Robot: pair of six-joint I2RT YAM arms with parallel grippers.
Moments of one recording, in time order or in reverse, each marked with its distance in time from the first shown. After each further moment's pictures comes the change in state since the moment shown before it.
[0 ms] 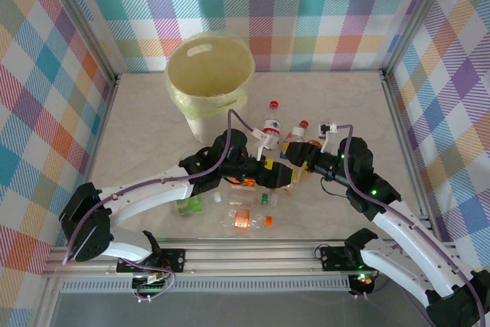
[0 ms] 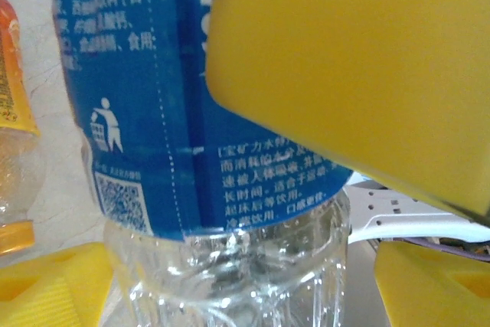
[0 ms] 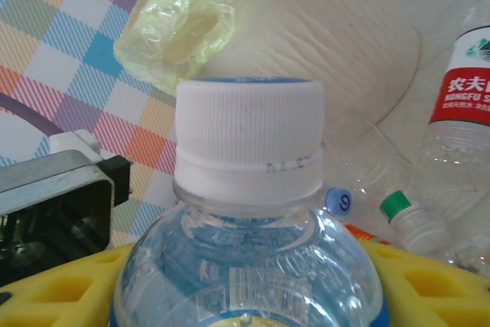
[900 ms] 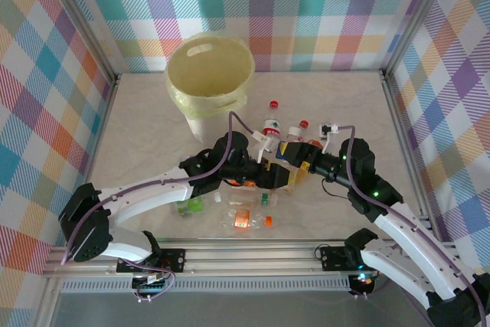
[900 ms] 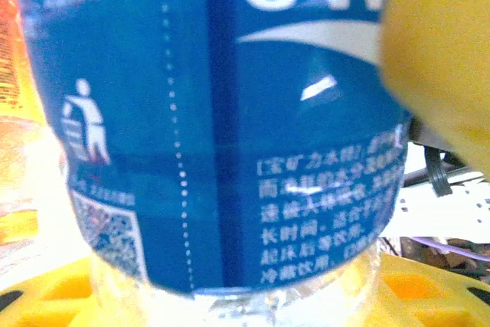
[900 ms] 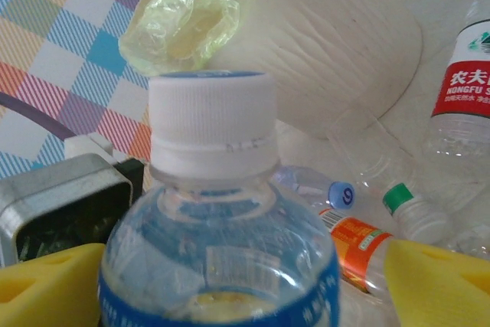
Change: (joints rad) left arm -0.016 -0.021 -0.003 -0.055 -0.041 0.018; right arm 0.005 -0.032 0.012 -0.053 -0.001 -0.003
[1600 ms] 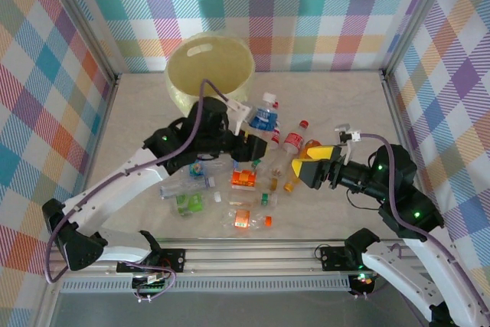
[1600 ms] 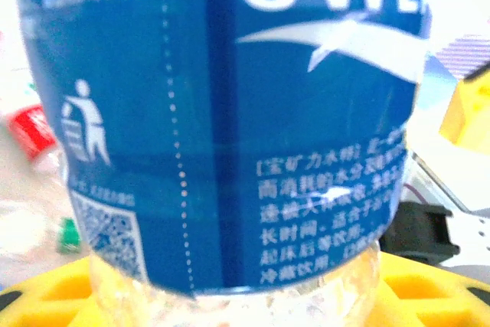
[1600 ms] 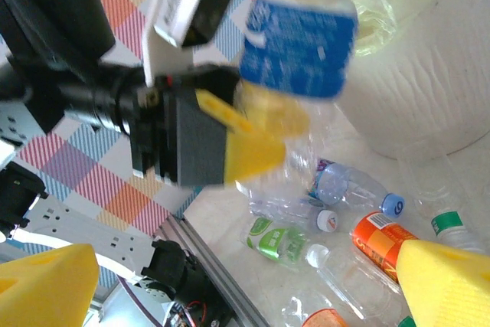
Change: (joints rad) left arm 0.166 -0.052 0.430 -0.635 -0.203 0.347; right arm 0.000 -0.141 0.248 -0.302 -0.172 -0.259
